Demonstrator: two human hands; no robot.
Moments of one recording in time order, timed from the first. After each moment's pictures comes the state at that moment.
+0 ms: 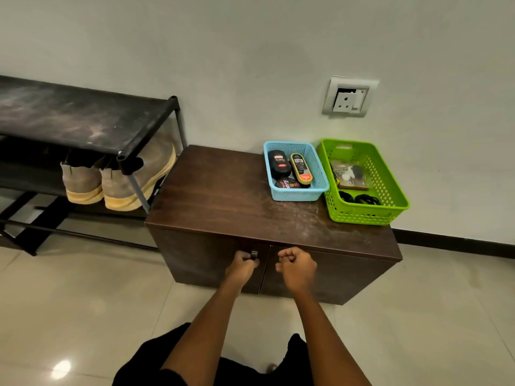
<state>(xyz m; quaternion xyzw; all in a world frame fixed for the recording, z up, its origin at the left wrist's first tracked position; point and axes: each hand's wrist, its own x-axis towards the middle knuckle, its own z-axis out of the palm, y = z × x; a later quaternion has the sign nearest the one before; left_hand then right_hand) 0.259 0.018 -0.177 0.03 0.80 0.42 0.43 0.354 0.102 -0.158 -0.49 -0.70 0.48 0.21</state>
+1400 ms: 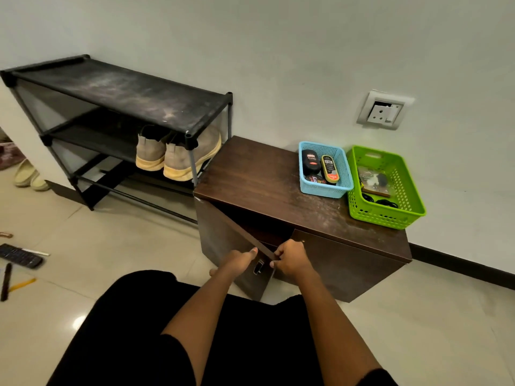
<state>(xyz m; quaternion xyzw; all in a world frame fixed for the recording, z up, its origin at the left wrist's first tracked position) 0.275 -0.071 -0.154 -0.02 0.84 0.30 0.44 0.355 0.058 -0.121 -0.28 -0.91 0.30 -0.12</state>
